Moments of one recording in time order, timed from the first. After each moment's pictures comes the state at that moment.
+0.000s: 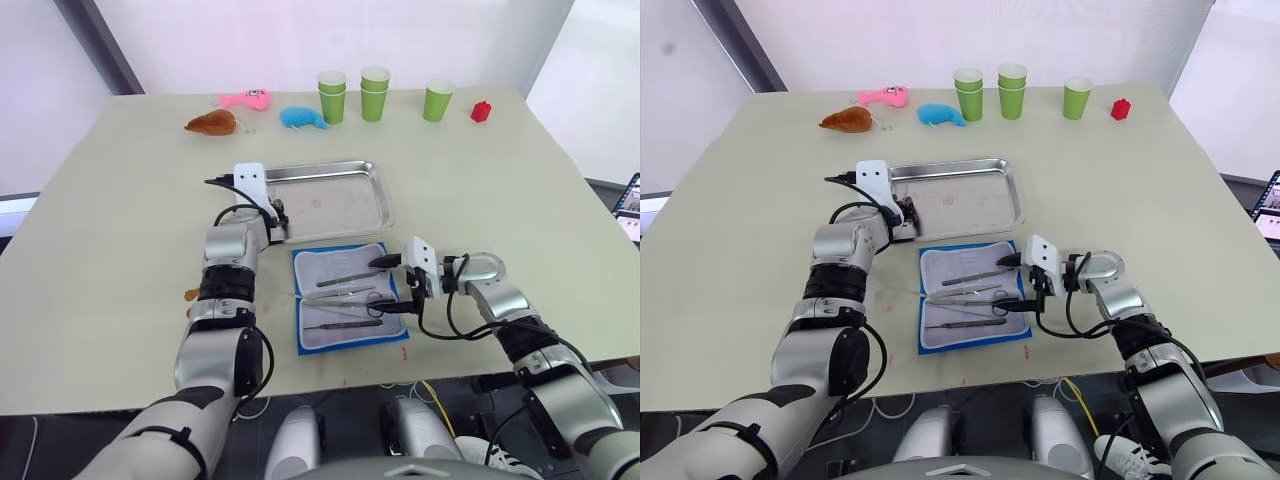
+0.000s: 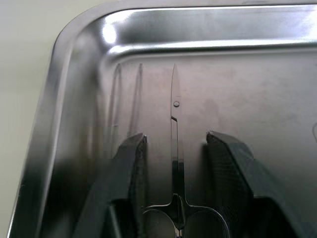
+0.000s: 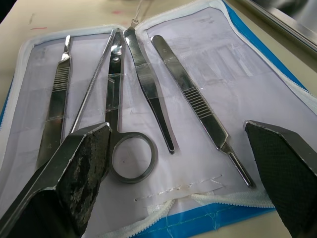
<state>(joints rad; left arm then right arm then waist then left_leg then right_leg) -0.85 0.23 0.24 0.58 -0.11 0.68 0.02 -0.56 -0.33 0.28 0.56 0.12 -0.06 1.24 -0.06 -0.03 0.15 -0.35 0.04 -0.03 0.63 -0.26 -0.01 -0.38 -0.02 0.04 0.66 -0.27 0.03</state>
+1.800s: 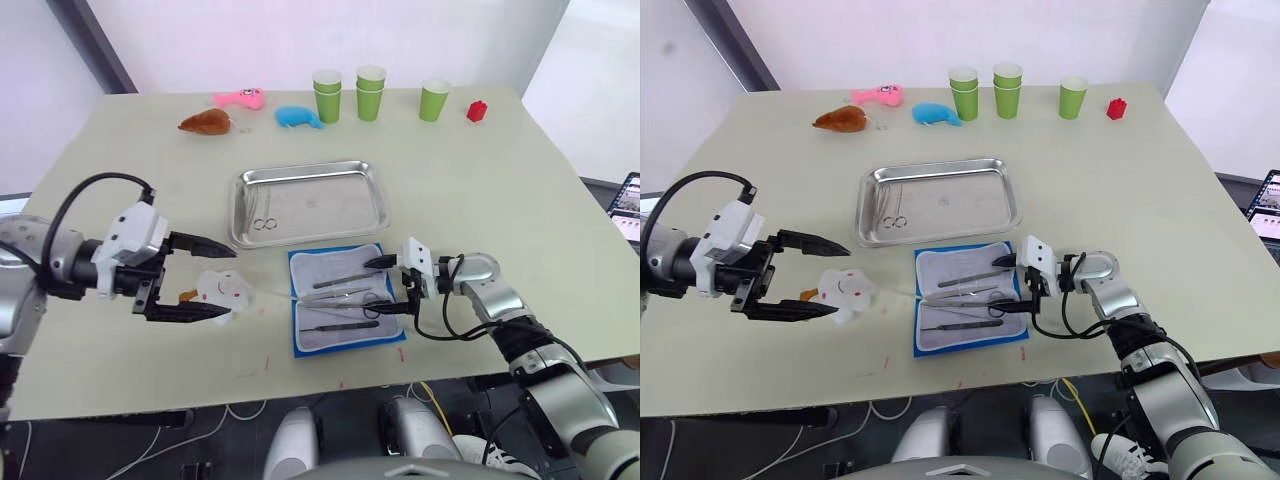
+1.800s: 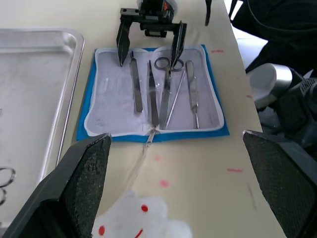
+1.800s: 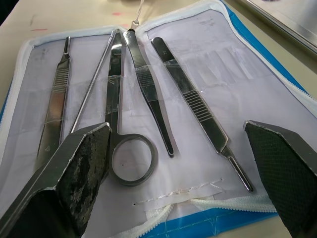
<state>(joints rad) -0.20 1.23 0.14 -0.01 -0.65 0.20 -1.56 -0.57 -0.31 0.30 0.57 0.12 -0.08 1.24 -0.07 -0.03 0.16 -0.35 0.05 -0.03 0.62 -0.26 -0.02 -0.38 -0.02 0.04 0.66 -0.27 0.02</state>
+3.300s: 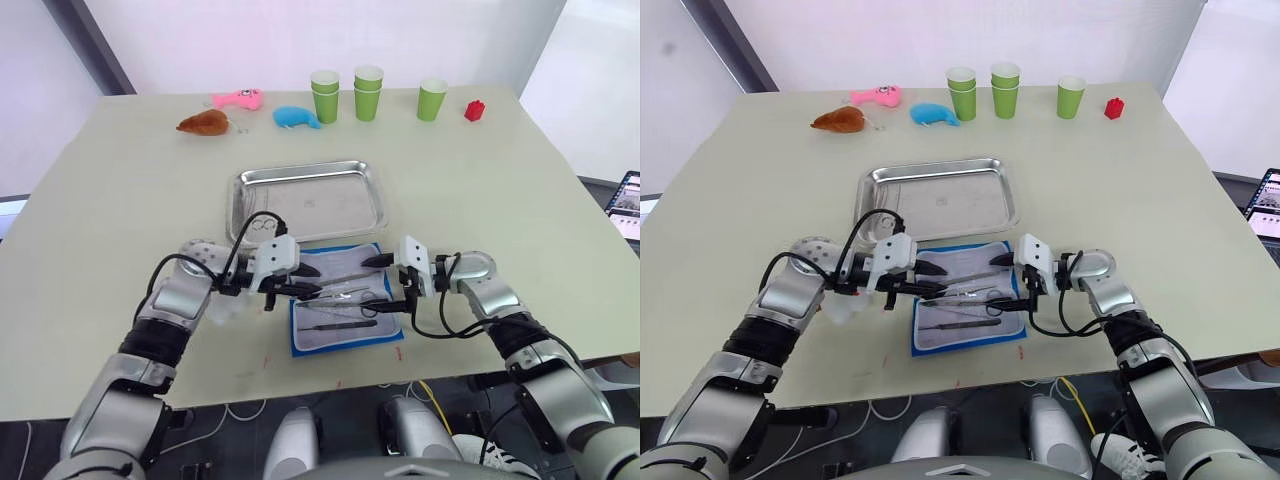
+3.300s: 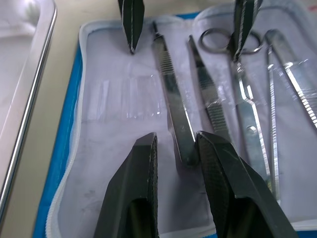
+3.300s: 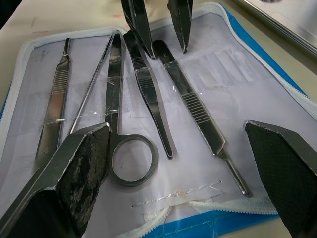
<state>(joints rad) -0.51 0.67 -0.24 0.32 -0.12 -0.01 -1.29 -0.60 -0.29 0.30 0.61 0.12 -0.09 1.24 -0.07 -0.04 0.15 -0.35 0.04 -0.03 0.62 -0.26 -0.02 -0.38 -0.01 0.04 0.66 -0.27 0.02</state>
